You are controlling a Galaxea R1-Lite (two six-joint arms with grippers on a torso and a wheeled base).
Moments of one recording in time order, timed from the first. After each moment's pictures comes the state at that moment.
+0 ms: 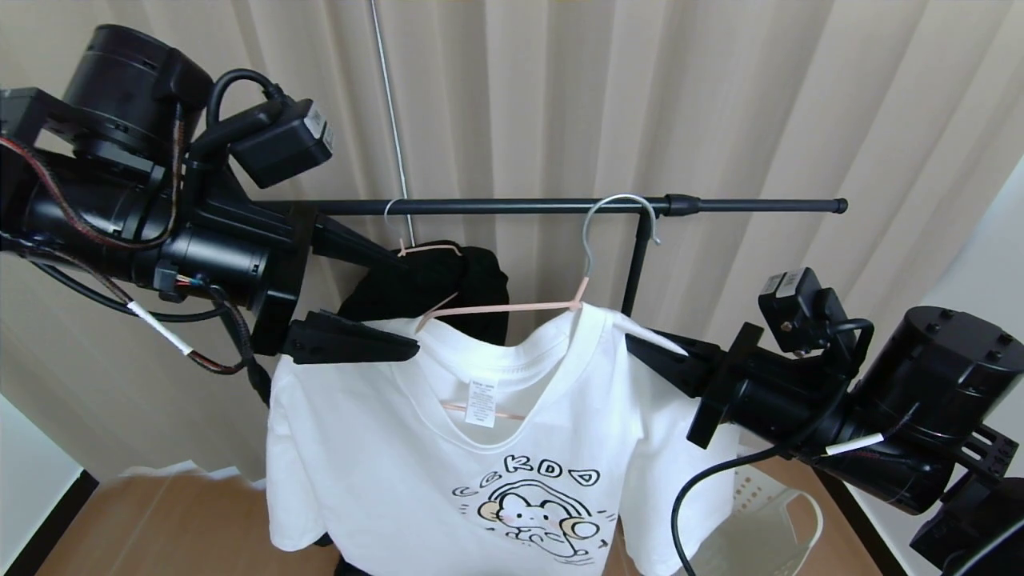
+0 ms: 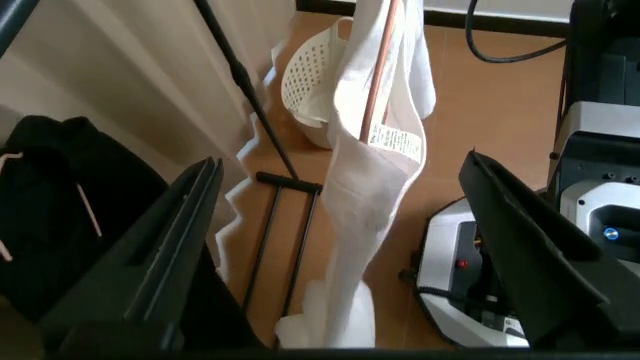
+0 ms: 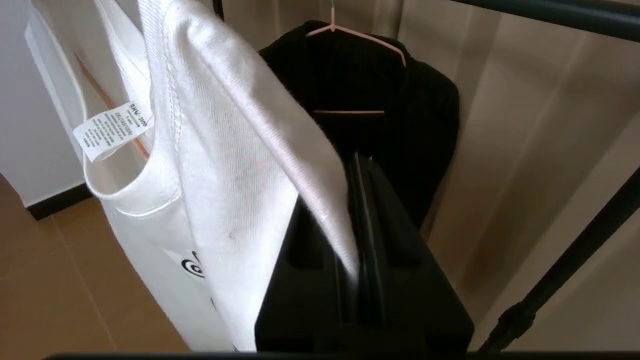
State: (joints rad) left arm -0.30 1.65 -1.53 0.64 -0.76 0.77; right arm 0.52 1.74 -0.44 -1.31 0.33 -0.01
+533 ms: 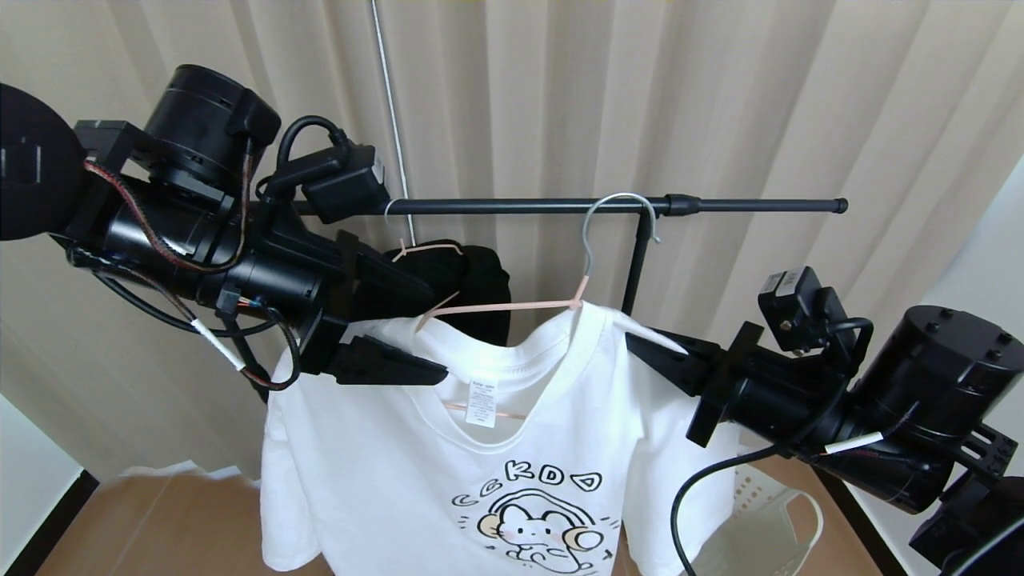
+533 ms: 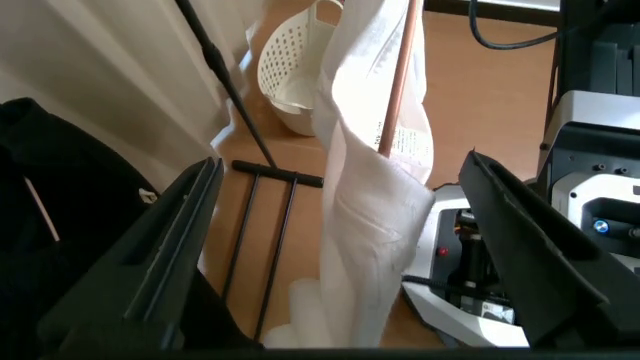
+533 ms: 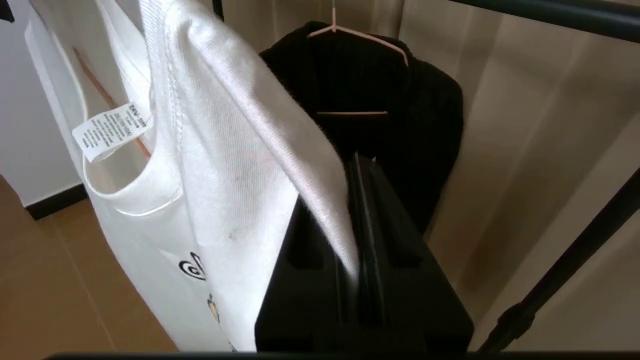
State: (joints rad) left arm -0.36 1.71 -1.53 0.63 -0.70 0.77; right arm 0.52 1.74 -0.45 -1.31 0.32 -0.01
